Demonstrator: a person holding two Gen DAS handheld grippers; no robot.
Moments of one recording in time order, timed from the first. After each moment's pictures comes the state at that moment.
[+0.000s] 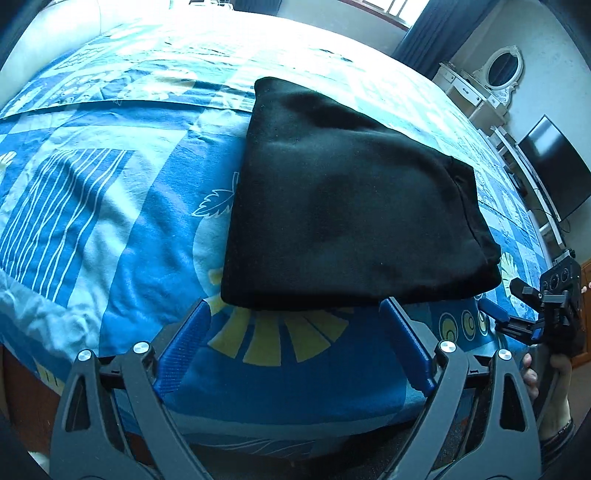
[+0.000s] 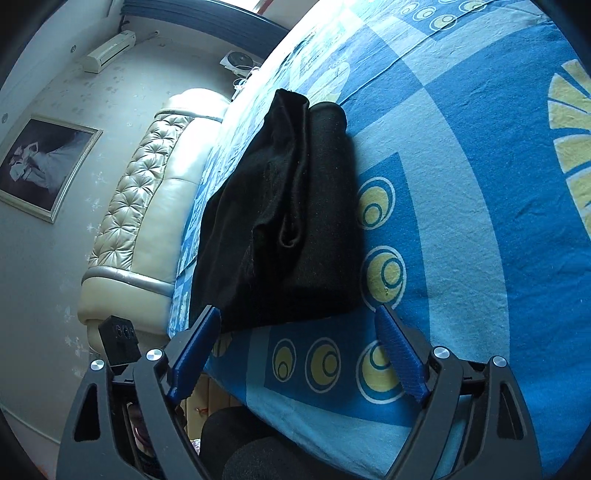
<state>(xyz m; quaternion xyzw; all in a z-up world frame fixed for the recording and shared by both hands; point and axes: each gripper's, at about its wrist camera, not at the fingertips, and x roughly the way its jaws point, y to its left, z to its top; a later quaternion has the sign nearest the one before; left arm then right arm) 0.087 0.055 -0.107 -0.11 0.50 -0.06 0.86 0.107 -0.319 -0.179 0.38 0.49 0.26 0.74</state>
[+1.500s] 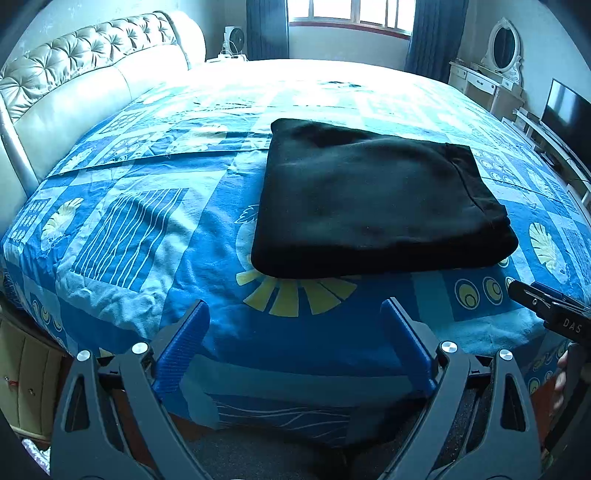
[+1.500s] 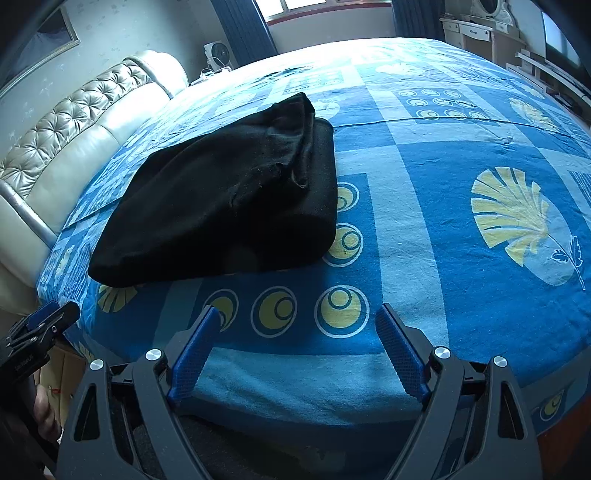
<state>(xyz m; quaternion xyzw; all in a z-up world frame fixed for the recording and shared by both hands) 0.026 0.020 -0.076 0.01 0.43 0.03 0.90 0.052 -0.260 -0.139 0.12 0.48 0.10 0.87</state>
